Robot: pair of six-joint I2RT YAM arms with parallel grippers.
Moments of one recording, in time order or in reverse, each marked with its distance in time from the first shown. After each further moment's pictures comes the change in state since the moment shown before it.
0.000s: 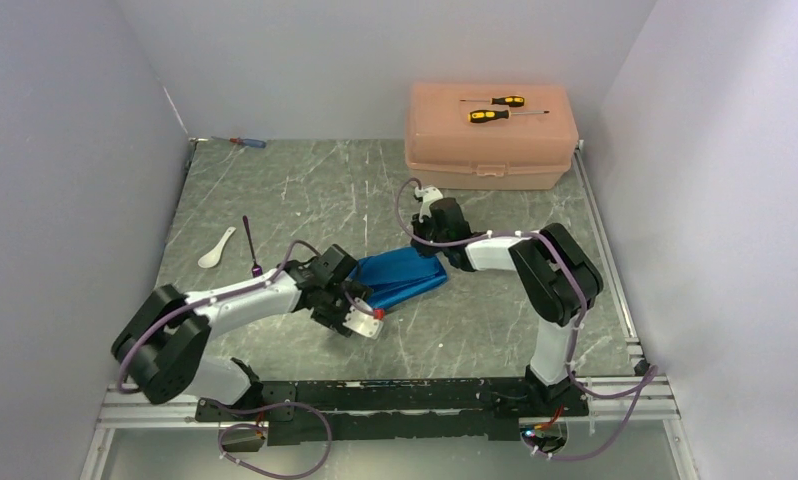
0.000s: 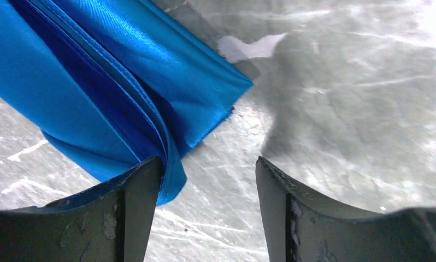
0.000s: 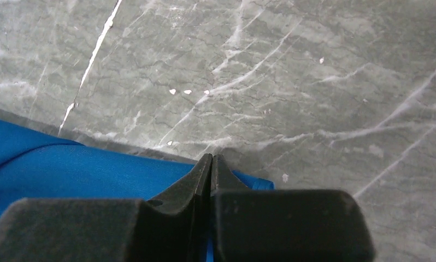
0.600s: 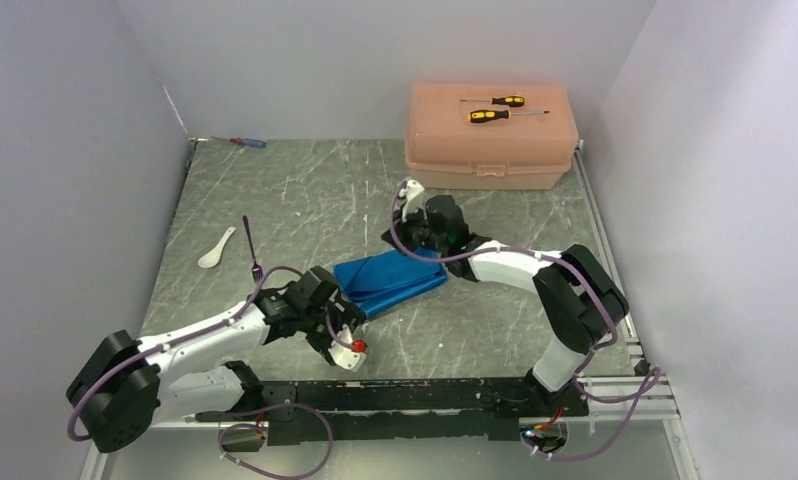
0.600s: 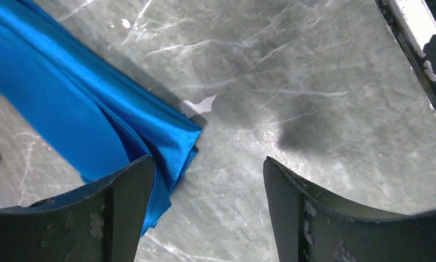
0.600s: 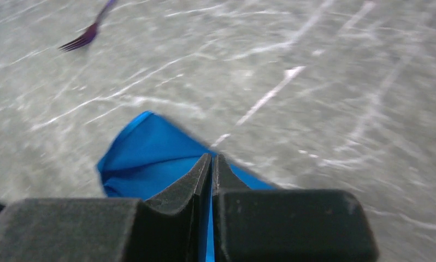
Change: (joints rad) left arm -0.045 -0.365 -0.218 0.024 0.211 0.123; right arm 0.085 -0.206 -0.031 0.084 -0.163 -0.055
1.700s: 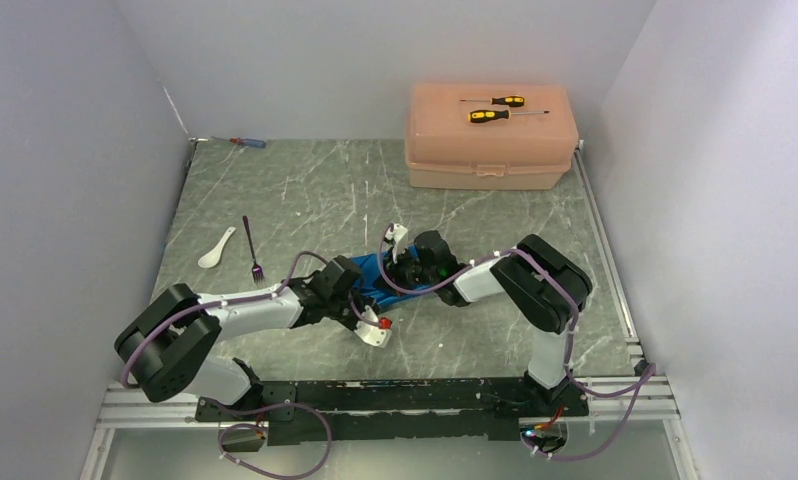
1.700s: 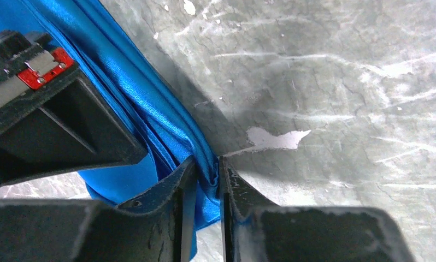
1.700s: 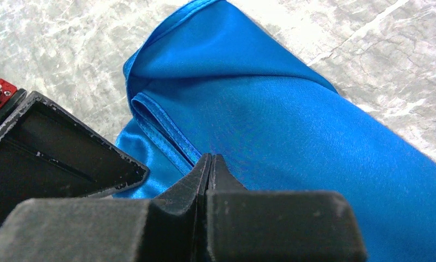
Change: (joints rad) left arm -0.010 0.339 0.056 0.343 -0.082 -0.112; right arm 0.104 0.202 -0.175 0.266 -0.206 0.026
